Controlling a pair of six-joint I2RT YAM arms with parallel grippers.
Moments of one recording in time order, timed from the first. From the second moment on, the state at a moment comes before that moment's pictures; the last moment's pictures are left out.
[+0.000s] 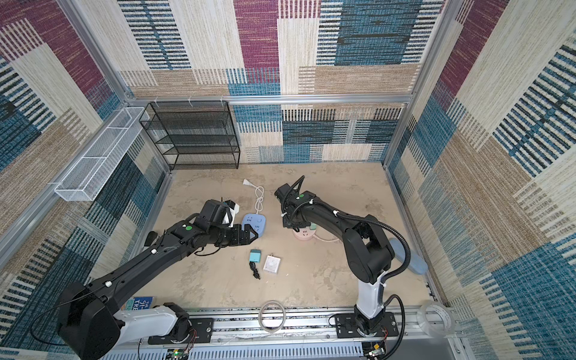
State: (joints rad) left arm -0.54 1.26 0.95 -0.62 0.27 -0.55; right arm 0.64 1.85 1.43 -0.84 0.18 0.58
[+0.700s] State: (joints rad) left arm -0.54 1.26 0.93 -0.59 0.29 -0.57; right arm 0.65 1.86 1.43 -0.87 0.20 0.59
